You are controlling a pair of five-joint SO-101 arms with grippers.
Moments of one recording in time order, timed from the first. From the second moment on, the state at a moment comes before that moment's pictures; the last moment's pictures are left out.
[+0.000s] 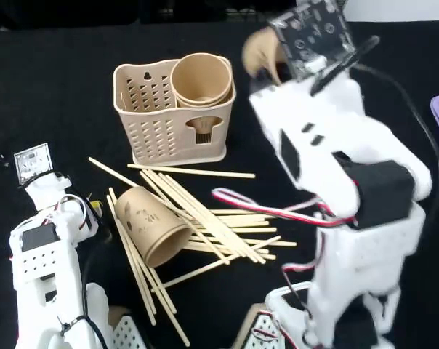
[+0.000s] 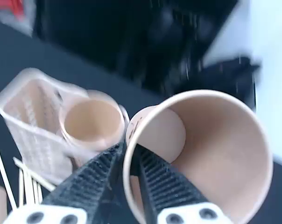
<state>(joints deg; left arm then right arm) -24.8 -56.3 73.1 49.5 -0.1 -15.0 -22.5 -27.2 83.7 19.1</state>
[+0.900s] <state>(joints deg) -24.8 -56.3 73.1 49.5 -0.1 -25.8 20.4 -63.5 98.6 21.7</state>
